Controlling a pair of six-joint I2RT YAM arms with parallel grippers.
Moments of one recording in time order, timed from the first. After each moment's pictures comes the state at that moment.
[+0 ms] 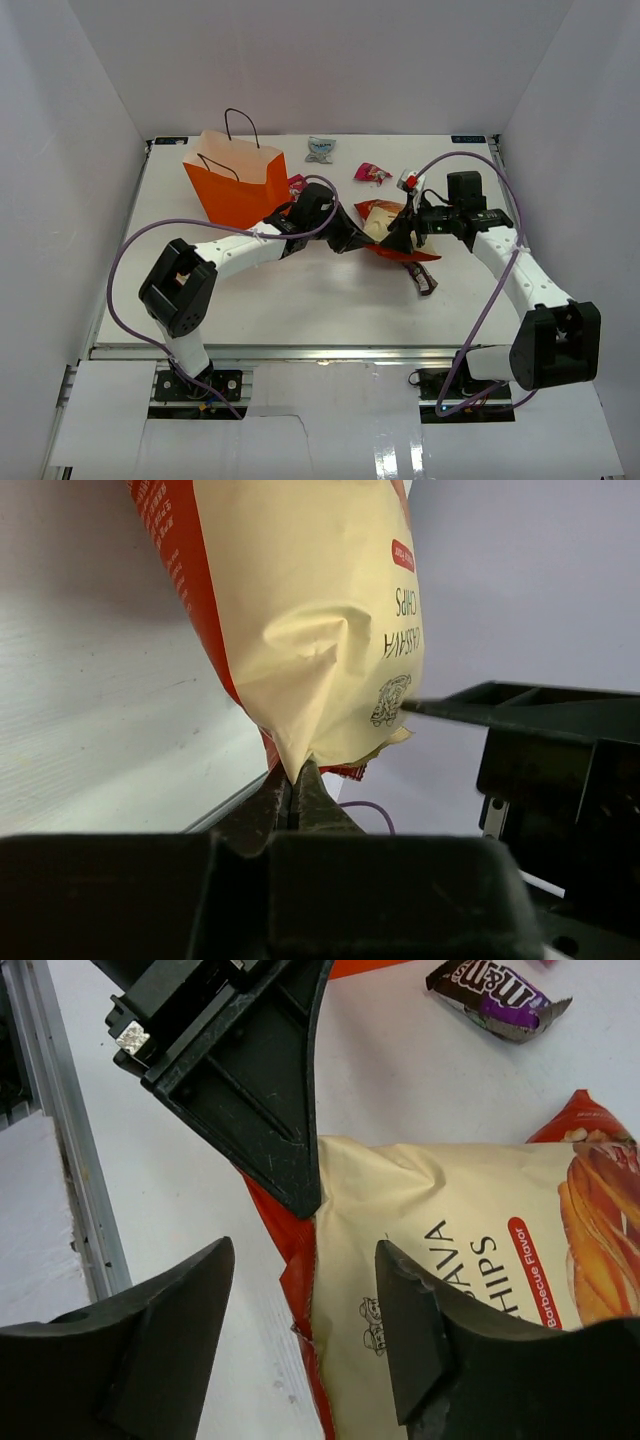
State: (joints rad) left arm -0.75 1.76 1.22 -0.03 0.36 -1.30; right arm 0.19 1.31 1.01 -0.46 -0.95 -0.45
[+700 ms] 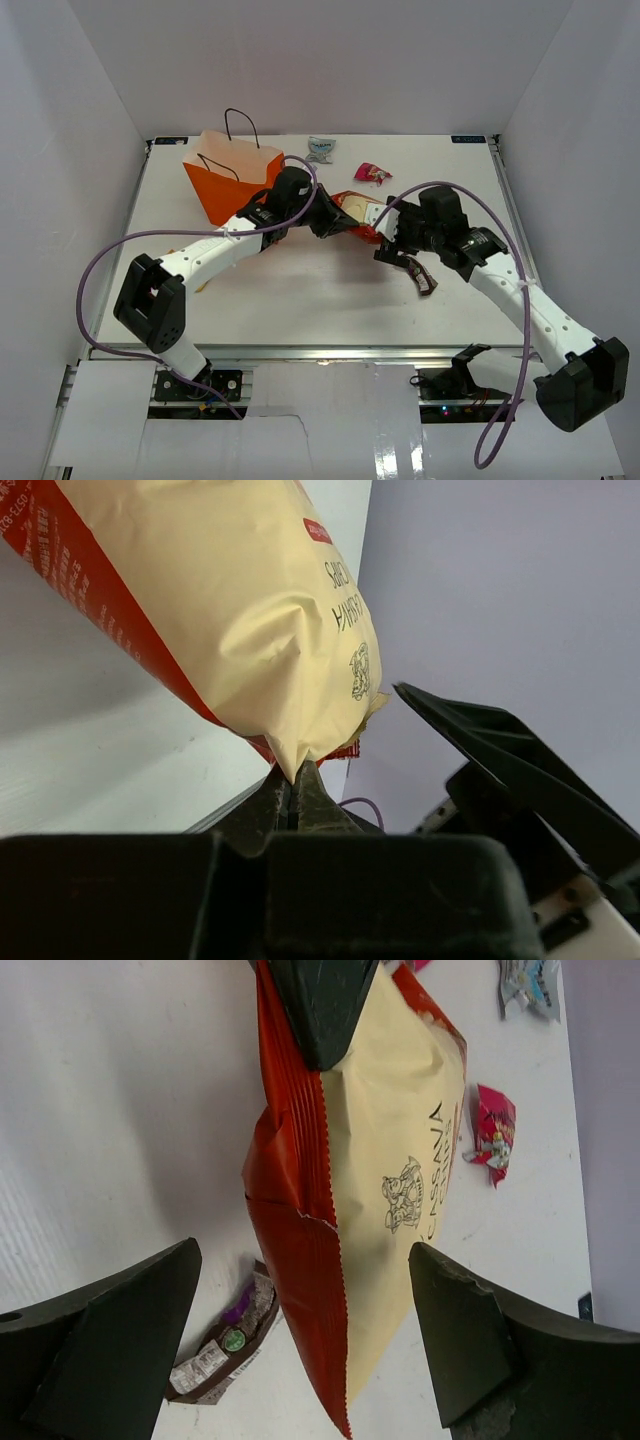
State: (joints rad) left arm -0.67 1.61 1.24 -0.15 0.34 -1.19; right arm 0.48 1.11 1.03 -0.58 -0.40 -0.89
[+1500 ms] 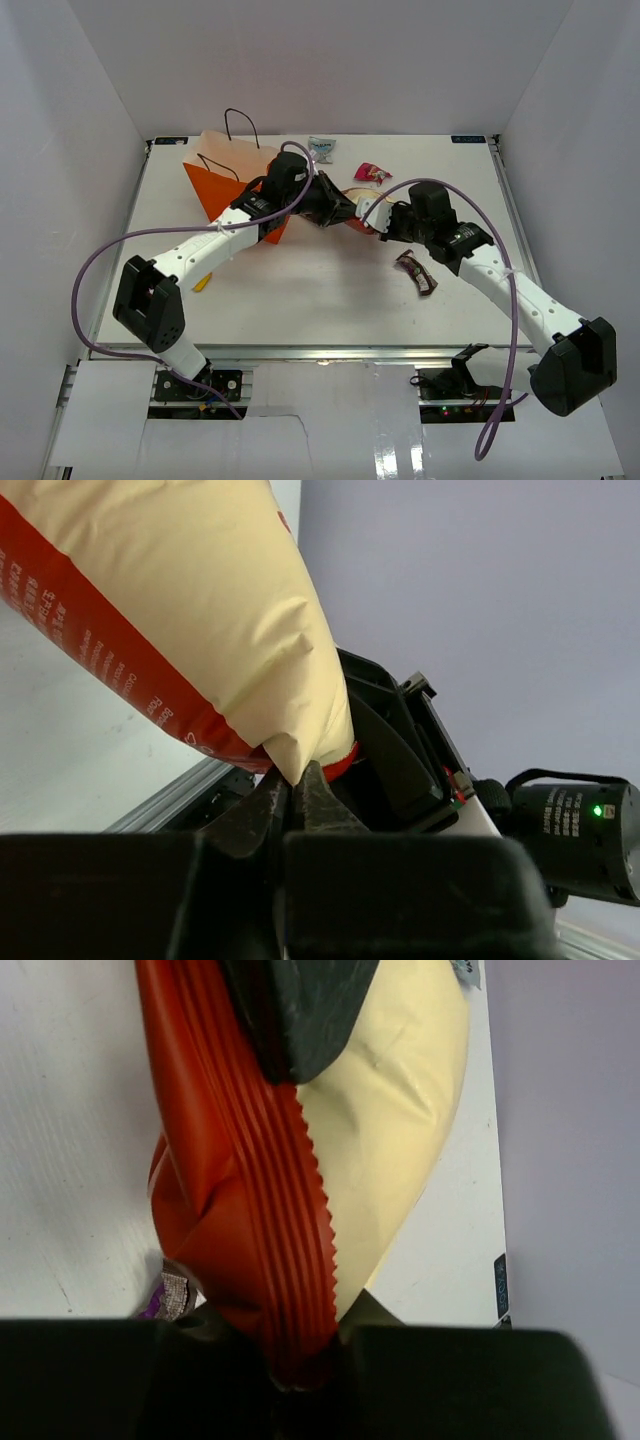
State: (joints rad) left arm -0.64 1.61 1.33 -0.17 0.45 -1.23; right arm 0.54 1.20 0.98 -0.39 -0.15 -0.97
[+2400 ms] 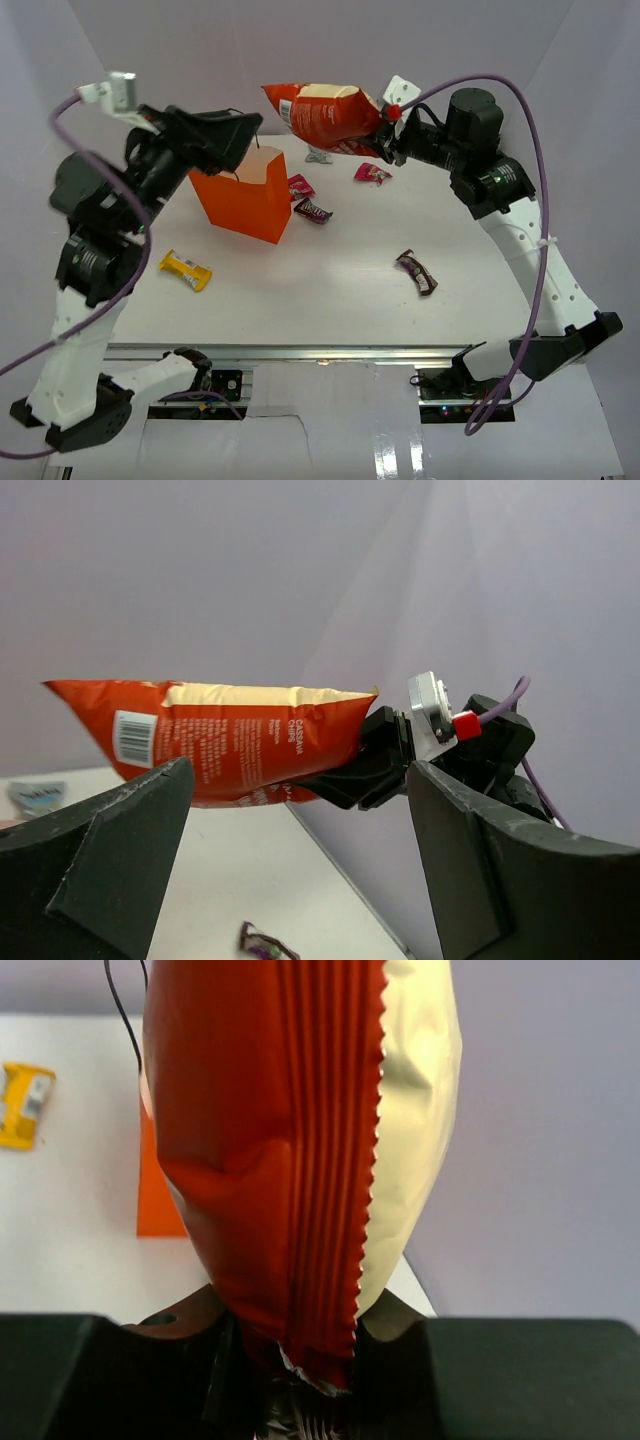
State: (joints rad) left arm -0.51 1.10 1.75 -0.33 0.13 -0.58; right arm 0.49 1.38 1.74 -0.48 -0.50 -0.52
